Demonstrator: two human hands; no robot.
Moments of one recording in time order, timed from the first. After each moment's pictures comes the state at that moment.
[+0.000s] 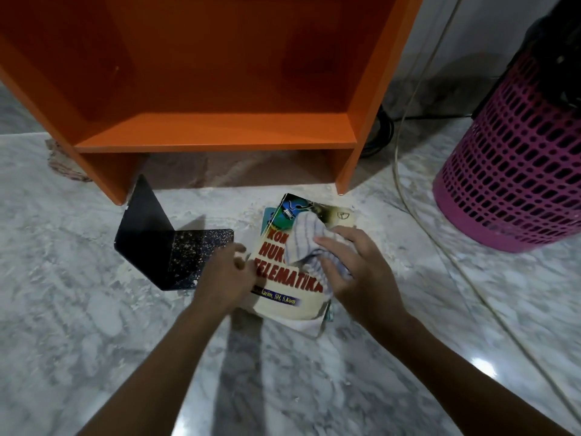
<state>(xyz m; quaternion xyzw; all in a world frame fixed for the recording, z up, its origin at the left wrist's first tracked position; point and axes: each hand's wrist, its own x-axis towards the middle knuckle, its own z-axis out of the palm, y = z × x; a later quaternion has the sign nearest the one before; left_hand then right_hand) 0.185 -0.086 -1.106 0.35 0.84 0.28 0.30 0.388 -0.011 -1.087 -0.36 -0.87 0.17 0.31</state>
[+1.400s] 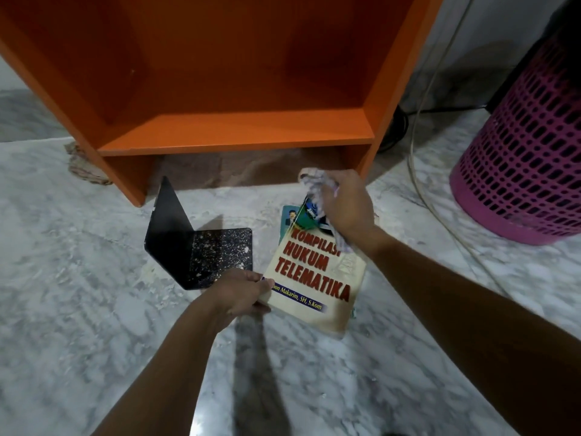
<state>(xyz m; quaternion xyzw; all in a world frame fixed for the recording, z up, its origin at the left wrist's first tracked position) 0.159 -0.104 -1.132 0.15 0.72 0.35 0.58 0.295 0.095 -1.116 -0.51 -0.79 0.22 0.25</state>
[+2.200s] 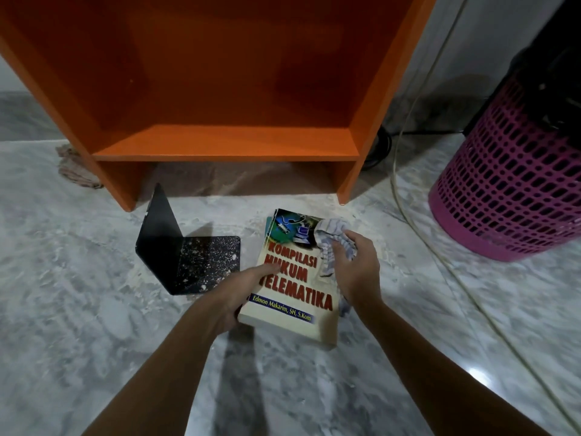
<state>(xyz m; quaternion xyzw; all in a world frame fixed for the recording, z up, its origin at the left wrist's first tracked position) 0.182 -0.093 -1.103 0.11 0.64 0.37 0.66 0.357 0.012 -1.123 -0.61 -0.64 0.34 0.33</state>
